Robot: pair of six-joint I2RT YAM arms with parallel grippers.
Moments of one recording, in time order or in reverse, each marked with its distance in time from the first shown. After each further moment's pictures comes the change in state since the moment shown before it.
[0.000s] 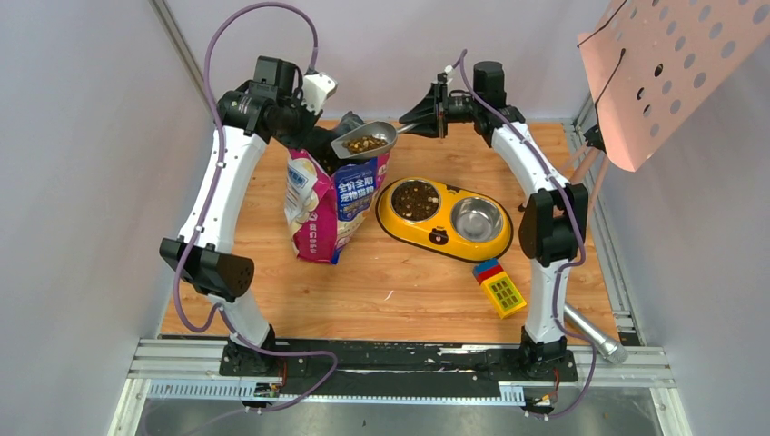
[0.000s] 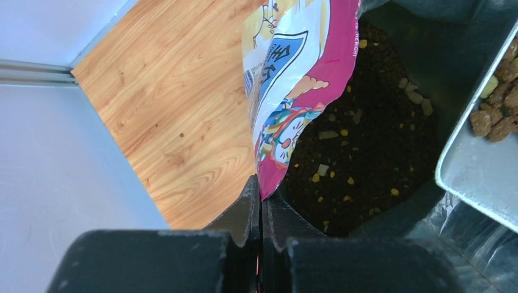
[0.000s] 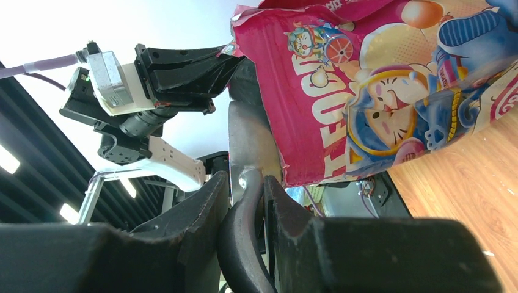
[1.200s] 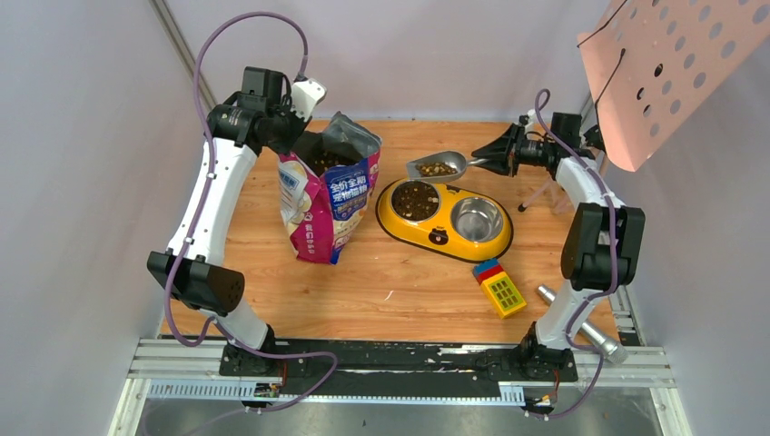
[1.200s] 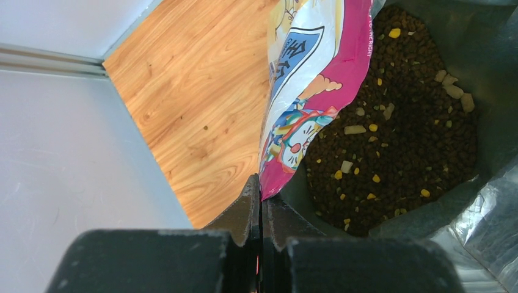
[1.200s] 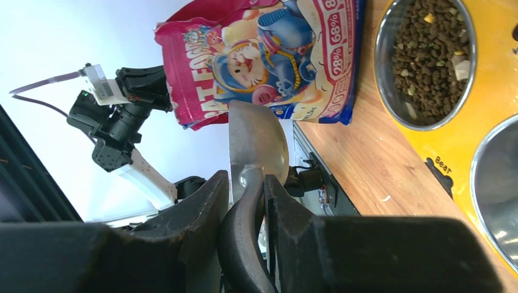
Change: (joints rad) left arm 0.054 -0.115 -0.193 0.129 -0.036 0.065; right arm -0.357 -0.283 -0.563 -0.082 -0.033 -0.344
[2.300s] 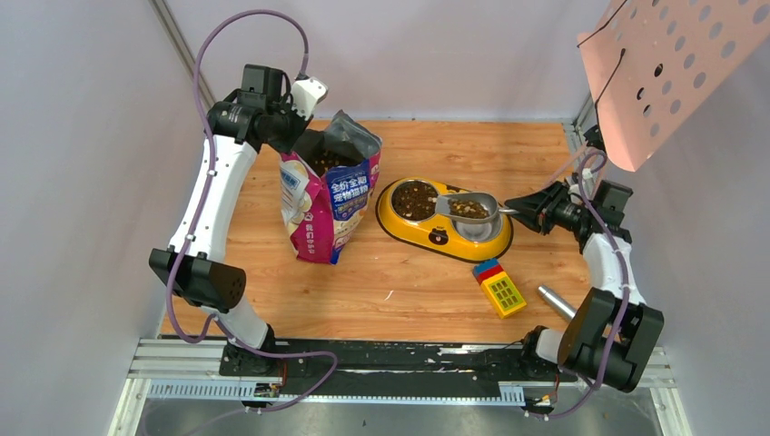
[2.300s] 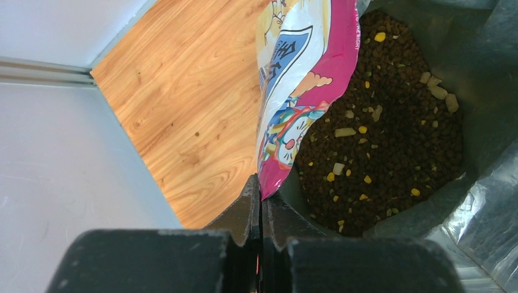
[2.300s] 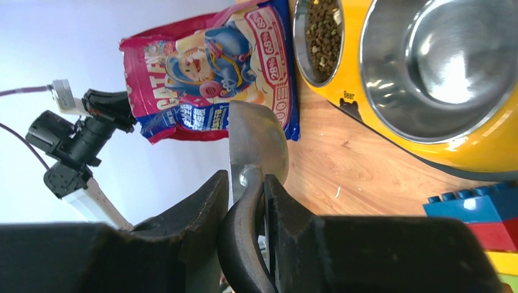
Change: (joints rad) left arm 0.006 0.021 0.030 -0.018 0.052 0.002; right arm -0.255 -0.556 -0.638 0.045 0.130 -0.104
